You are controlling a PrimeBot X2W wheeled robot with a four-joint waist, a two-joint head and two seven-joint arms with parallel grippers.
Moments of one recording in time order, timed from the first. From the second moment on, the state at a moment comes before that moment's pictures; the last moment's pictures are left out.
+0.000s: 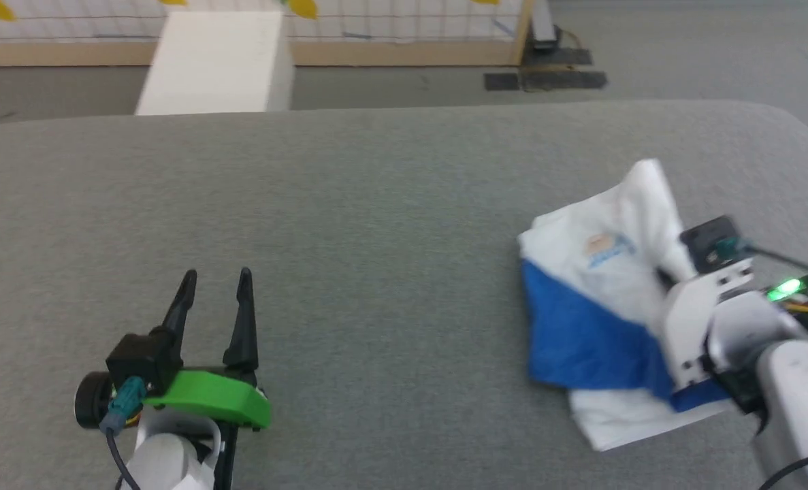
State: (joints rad) left arm -0.12 0.07 0.01 0.17 -0.17 -0.11 -0.26; right arm -0.30 -0.27 0.13 0.14 0.05 0.13 0.56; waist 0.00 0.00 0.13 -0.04
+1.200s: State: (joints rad) left arm -0.27 0.14 -0.04 0.15 -0.15 -0.11 -0.24; right arm -0.68 -0.41 -0.18 0.63 -0.16 0.13 0.11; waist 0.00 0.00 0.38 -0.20
